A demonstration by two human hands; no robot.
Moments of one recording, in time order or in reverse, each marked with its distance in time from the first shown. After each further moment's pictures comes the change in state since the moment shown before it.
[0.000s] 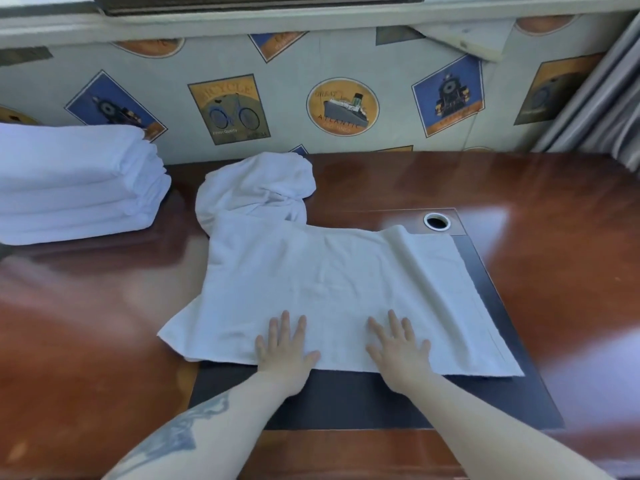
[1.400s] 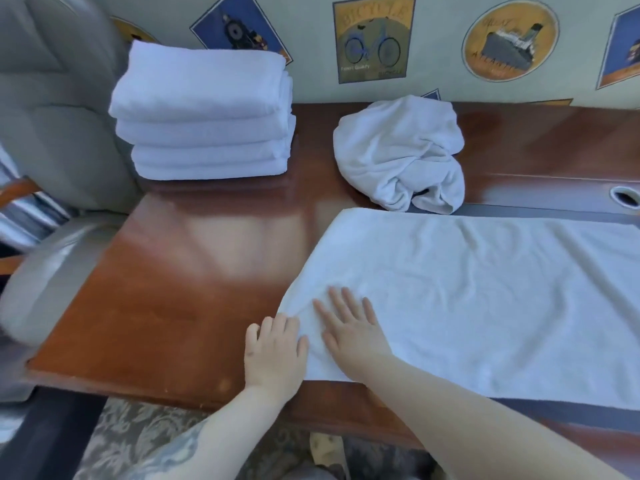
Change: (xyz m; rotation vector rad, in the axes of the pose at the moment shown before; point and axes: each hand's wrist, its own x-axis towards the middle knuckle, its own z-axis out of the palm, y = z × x) left_hand -0.086 -0.307 -0.013 0.097 0.506 -0.013; right_hand 0.009 -0.370 0.092 -0.118 0.066 -0.493
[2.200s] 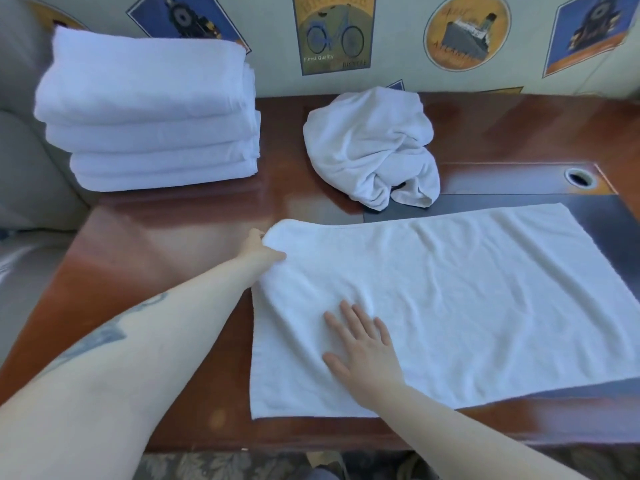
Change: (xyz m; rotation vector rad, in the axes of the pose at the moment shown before) left_hand 0.199 -0.043 -0.017 -1.011 -0.444 -0.499; right_hand -0.026 -0.002 0.013 0.111 0.087 0.219
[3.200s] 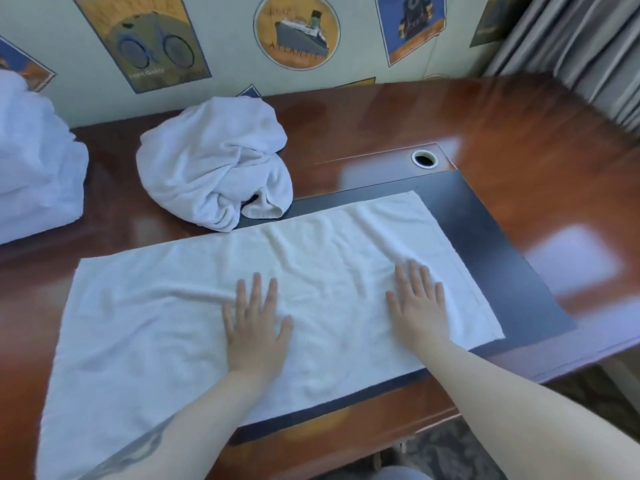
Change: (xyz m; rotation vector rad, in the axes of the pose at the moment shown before) left_hand -0.110 0.023 0.249 0.879 0.151 0.617; right_hand -0.053 0.305 -0.073 0.055 0.167 0.625
